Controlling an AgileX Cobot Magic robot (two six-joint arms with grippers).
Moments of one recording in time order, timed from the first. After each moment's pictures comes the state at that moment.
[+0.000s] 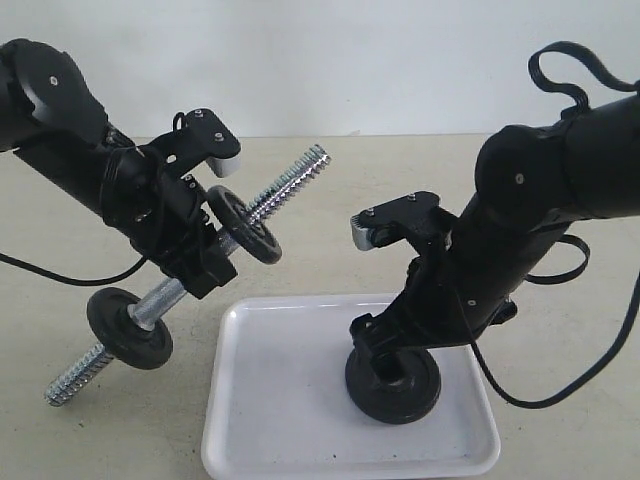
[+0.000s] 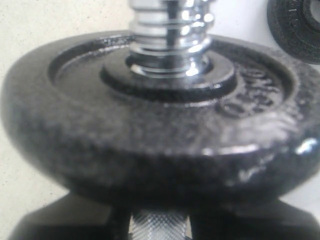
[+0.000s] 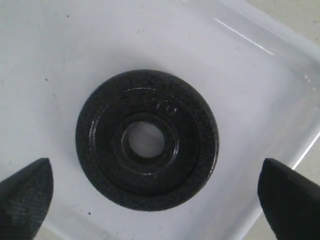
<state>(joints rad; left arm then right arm) -0.38 1.75 -1.11 -0.47 0.67 0.96 0.57 1.72 -0.94 0.24 0.62 -0.18</state>
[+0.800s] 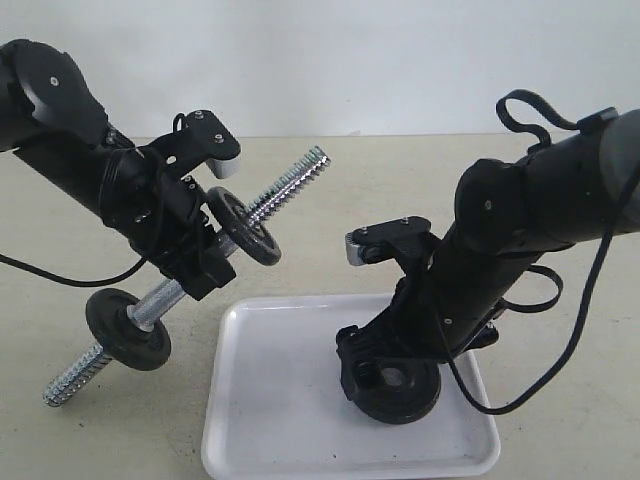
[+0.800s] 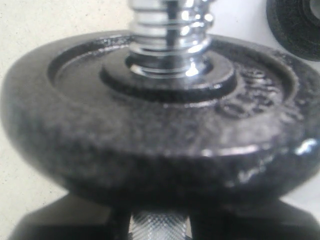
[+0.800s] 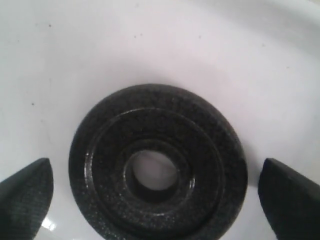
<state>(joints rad) -0.38 1.75 -1.11 -0.46 0.67 0.96 0.57 1.83 -0.94 0.35 0.53 -0.20</state>
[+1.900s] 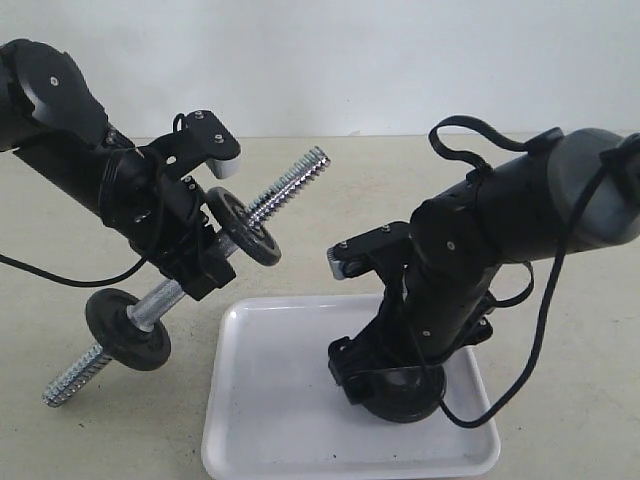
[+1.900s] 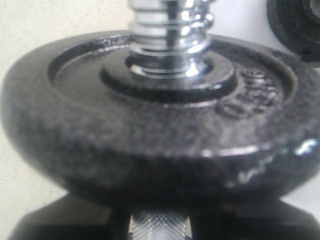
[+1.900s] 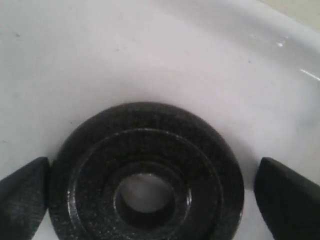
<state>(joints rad) -0.38 1.75 -1.11 -0.46 0.67 0.96 0.66 1.88 -0.96 -0.02 0.53 0.18</state>
